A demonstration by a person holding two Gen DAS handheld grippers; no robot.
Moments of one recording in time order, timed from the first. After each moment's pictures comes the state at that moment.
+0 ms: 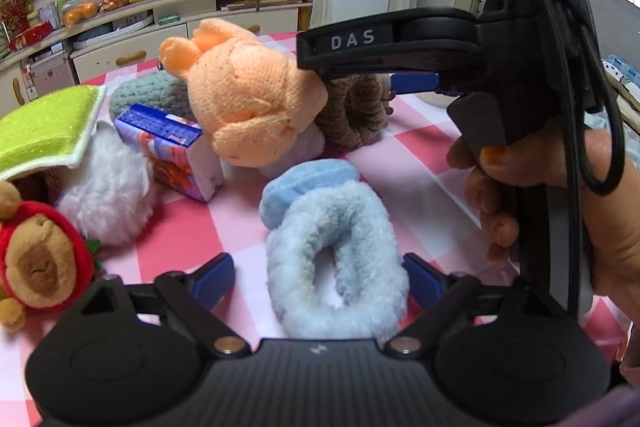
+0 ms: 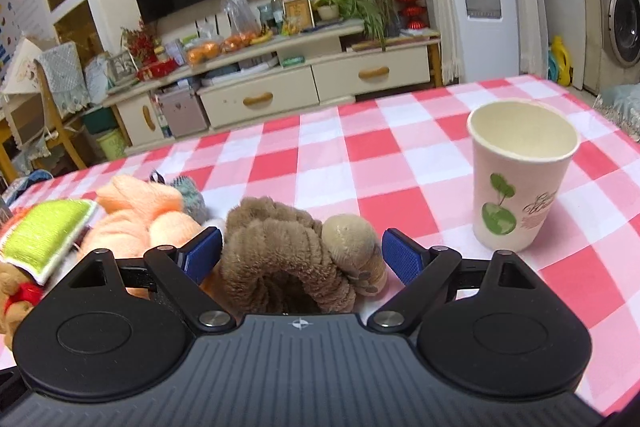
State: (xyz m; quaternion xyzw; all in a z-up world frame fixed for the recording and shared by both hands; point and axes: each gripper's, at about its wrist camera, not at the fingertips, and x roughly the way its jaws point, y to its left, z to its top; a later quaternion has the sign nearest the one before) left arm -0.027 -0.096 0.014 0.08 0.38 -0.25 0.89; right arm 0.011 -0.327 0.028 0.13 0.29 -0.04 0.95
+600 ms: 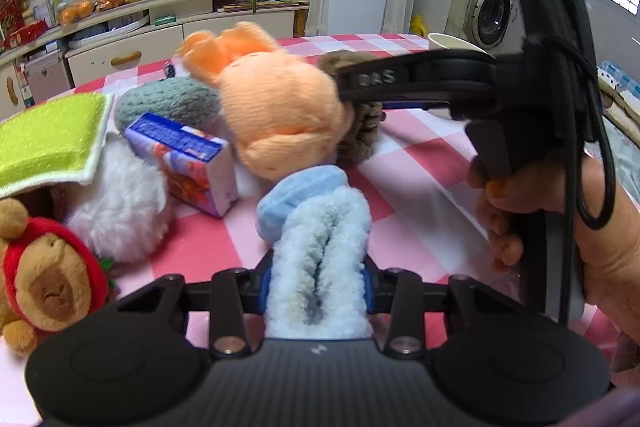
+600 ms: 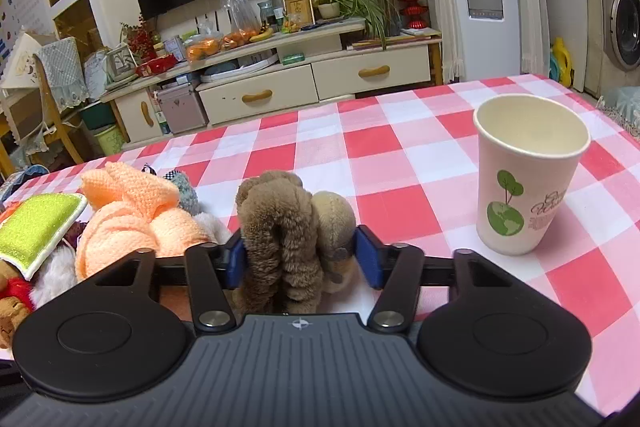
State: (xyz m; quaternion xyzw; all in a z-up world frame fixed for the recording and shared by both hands) left arm -0.014 -0.080 0.020 0.07 0.38 -0.27 0.88; right arm 0.010 -0.332 0.024 0.13 0.29 -0.04 0.95
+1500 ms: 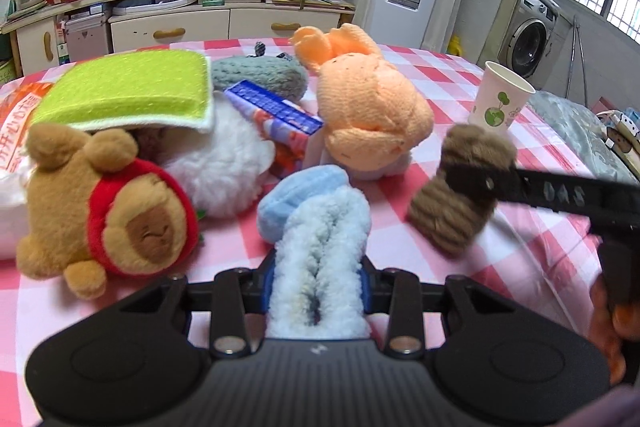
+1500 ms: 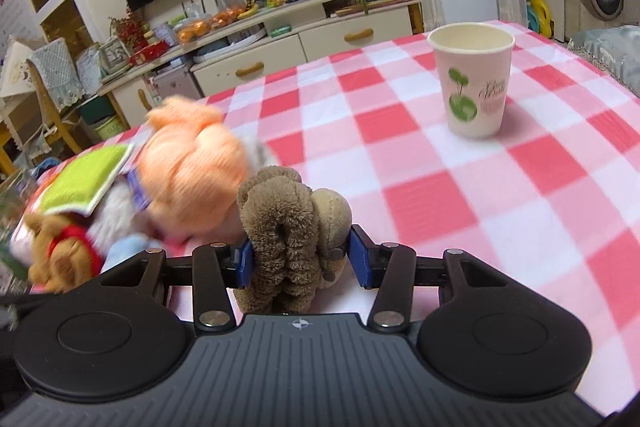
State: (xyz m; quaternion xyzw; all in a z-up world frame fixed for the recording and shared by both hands) left arm -0.008 -0.031 0.021 0.01 0.39 -0.22 0.89; right arm -0.065 -0.306 0.021 0.17 0.33 -0.05 0.93
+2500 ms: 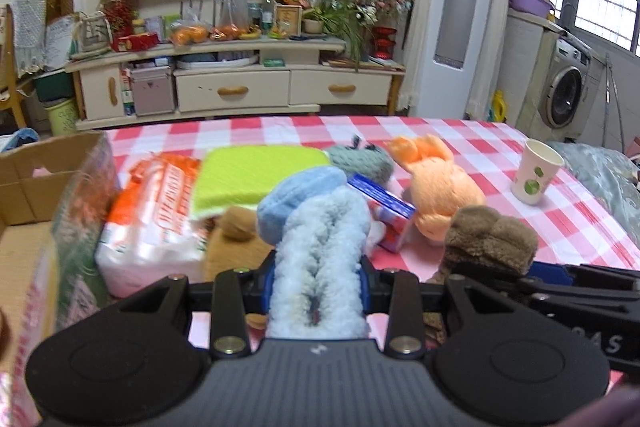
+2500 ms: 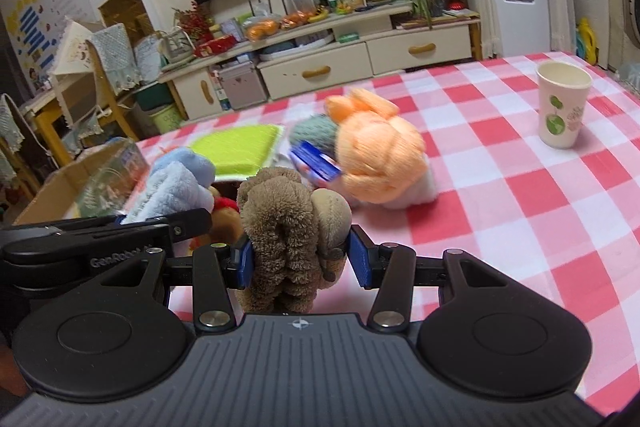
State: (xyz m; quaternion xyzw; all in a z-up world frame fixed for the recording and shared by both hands) left arm -0.031 0.039 0.080 0.01 0.31 -0.15 0.94; right arm -0.072 -0.211 0.060 0.15 0.31 0.02 0.94
